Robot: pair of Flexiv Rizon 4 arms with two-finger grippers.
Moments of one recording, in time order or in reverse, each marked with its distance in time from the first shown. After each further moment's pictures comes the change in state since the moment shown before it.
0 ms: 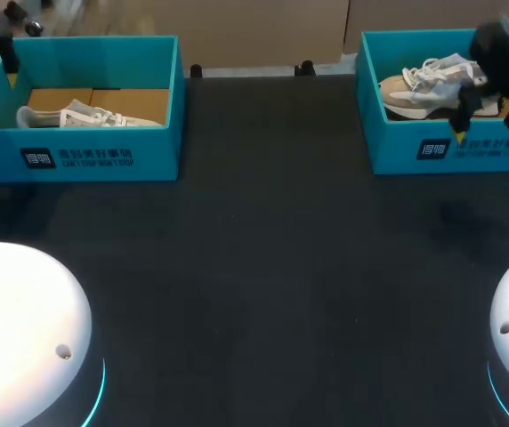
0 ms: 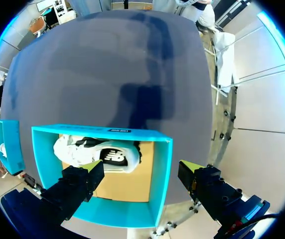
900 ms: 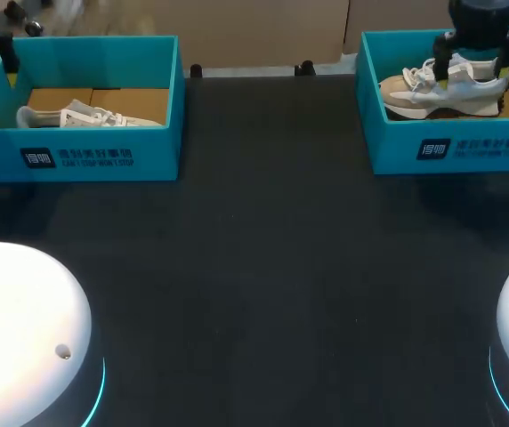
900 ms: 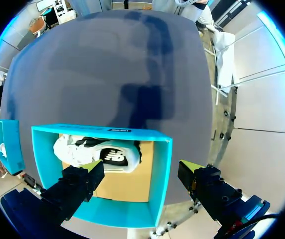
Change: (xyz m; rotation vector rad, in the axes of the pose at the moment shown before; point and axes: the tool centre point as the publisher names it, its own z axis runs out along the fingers) left arm 0.000 0.000 0.000 0.000 0.000 0.000; right arm -0.057 0.126 0.028 -0.027 -0.219 0.203
